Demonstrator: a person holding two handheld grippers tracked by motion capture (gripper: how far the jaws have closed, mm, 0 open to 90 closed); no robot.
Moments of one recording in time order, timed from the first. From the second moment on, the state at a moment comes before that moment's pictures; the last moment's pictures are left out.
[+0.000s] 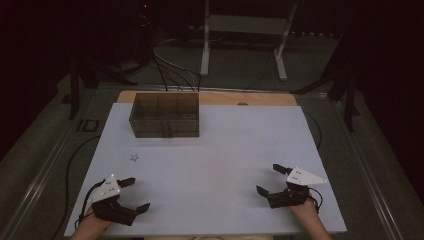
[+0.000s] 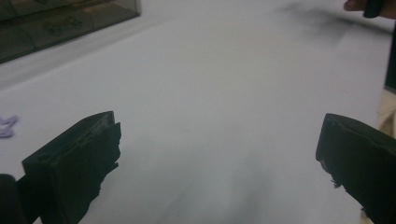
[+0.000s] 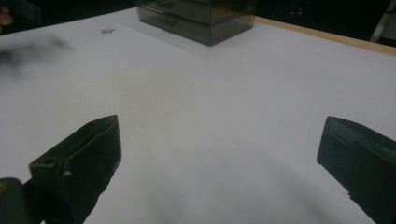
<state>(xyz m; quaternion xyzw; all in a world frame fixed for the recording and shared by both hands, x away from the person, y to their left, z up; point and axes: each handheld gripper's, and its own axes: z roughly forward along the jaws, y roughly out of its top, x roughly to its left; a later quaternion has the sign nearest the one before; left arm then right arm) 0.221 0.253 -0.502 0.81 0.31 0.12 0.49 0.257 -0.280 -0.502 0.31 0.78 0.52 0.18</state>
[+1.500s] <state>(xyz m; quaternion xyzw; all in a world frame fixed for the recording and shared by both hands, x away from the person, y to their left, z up) 0.224 0.238 -0.497 0.81 0.30 0.13 0.50 0.252 -0.284 -0.499 0.33 0.76 0.52 0.21</state>
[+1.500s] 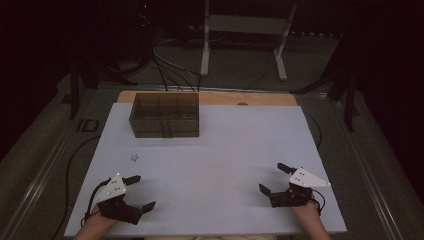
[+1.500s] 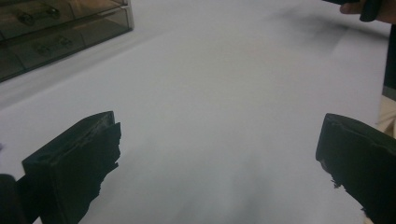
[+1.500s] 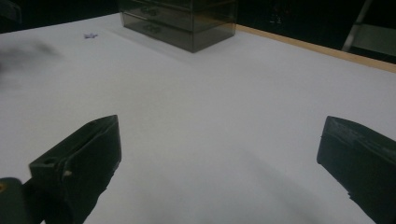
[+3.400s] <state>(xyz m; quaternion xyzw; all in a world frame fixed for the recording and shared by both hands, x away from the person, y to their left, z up) 0.263 0.248 -0.443 0.81 0.28 0.19 0.48 0.250 -0.280 -0.499 0.31 0.77 0.52 0.20</state>
